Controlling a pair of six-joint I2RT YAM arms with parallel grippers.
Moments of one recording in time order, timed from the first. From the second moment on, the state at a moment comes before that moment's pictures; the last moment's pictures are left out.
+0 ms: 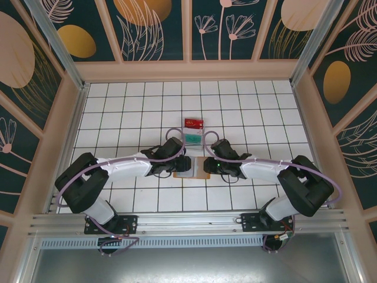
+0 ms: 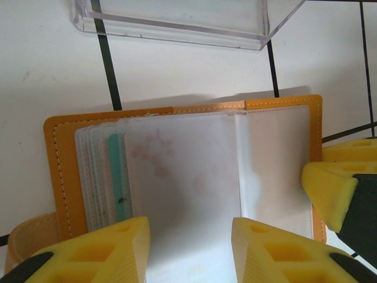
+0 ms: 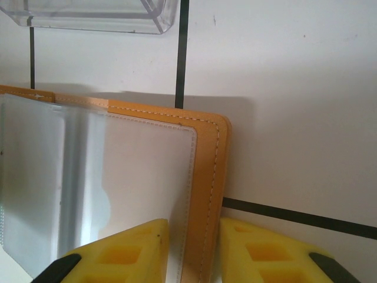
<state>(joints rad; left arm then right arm) -0.85 1.59 0.79 -0.17 0.06 -0.79 0.73 1.46 0.57 -0.10 -0.11 0.71</state>
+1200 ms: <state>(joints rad) -0.85 1.63 0.78 -0.07 0.17 -0.79 0.73 1.47 0.58 -0.09 -0.11 0.71</state>
